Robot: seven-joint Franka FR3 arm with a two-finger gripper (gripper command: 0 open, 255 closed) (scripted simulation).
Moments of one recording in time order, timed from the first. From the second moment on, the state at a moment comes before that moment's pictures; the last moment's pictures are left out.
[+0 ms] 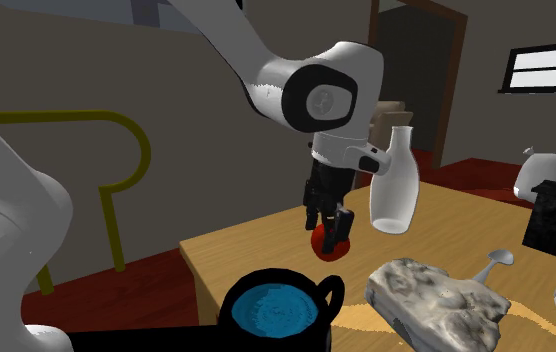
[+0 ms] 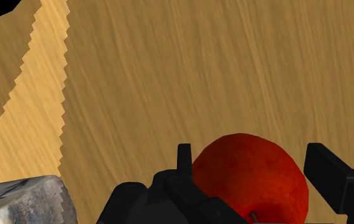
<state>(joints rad) 0.26 -0.17 0.32 -2.49 0.27 2.27 0.15</state>
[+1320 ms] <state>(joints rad) 0.25 -0.30 0.29 -2.36 0.26 2.01 0.17</state>
